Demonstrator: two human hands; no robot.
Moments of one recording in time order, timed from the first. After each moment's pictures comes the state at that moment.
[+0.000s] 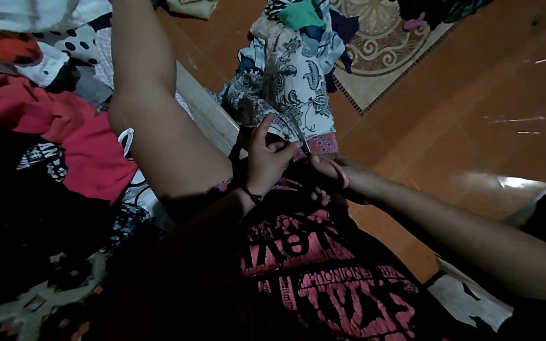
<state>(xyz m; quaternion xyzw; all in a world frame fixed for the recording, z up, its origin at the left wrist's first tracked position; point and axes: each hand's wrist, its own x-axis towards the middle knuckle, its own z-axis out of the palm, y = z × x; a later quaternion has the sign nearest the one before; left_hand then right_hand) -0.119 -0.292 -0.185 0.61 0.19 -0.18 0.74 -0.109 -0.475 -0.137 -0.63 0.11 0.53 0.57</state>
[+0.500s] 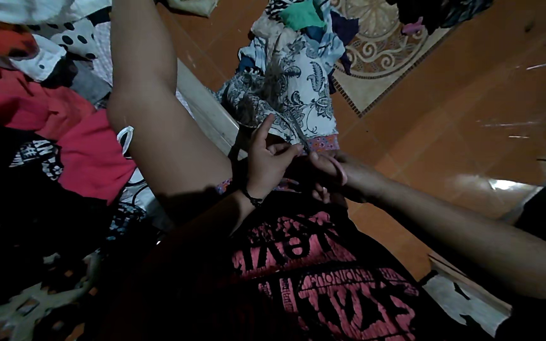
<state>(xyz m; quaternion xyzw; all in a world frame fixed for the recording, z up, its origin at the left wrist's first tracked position) -0.120 -0.290 -0.183 0.61 0.18 -0.17 0.75 -0.104 -0.468 -0.136 -0.63 0.12 0.51 0.58</state>
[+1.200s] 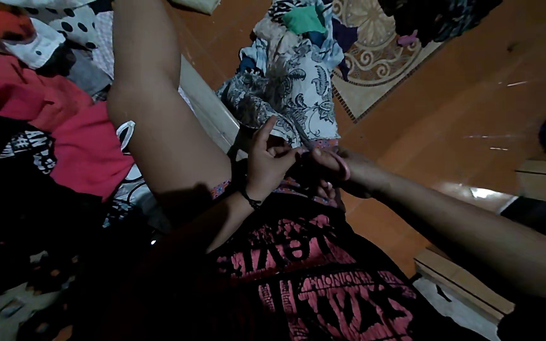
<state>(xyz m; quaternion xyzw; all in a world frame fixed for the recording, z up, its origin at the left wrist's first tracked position) -0.121 -0.285 -0.186 0.59 0.19 -0.17 0.77 -0.087 -0.466 -0.134 -0.63 0.12 0.53 0.56</state>
